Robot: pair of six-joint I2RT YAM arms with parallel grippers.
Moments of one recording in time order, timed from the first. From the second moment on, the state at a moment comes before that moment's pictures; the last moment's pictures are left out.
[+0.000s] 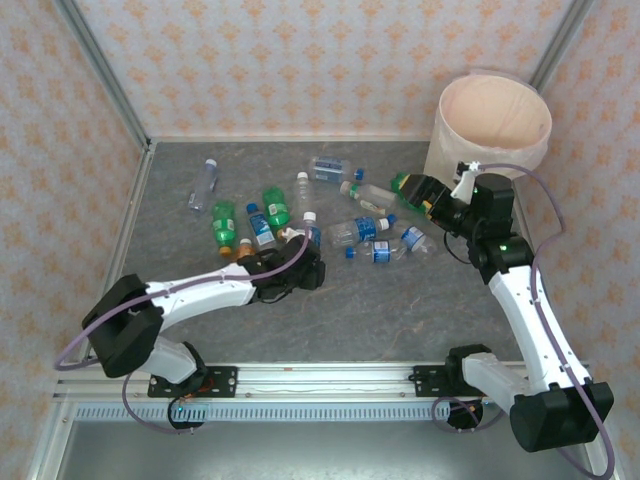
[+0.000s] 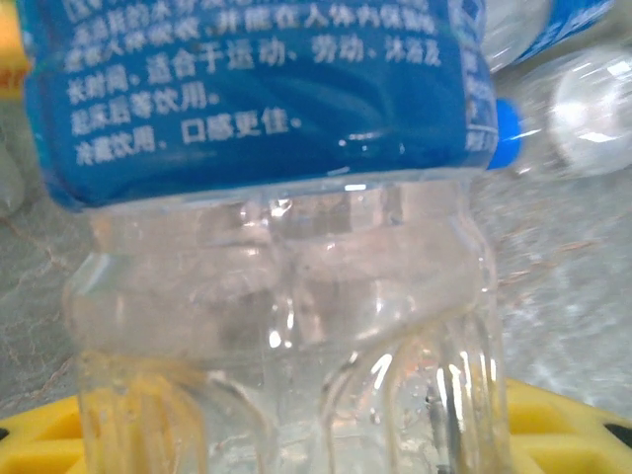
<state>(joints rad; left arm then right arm) -0.84 1.42 0.85 -0.34 -0.24 -0.66 0.12 0.99 0.97 -0.36 -0.47 0.74</state>
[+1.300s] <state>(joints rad) -1.05 1.35 1.07 -0.37 -0.46 -0.42 0.45 1.30 1.16 -0.26 -0.56 0.74</state>
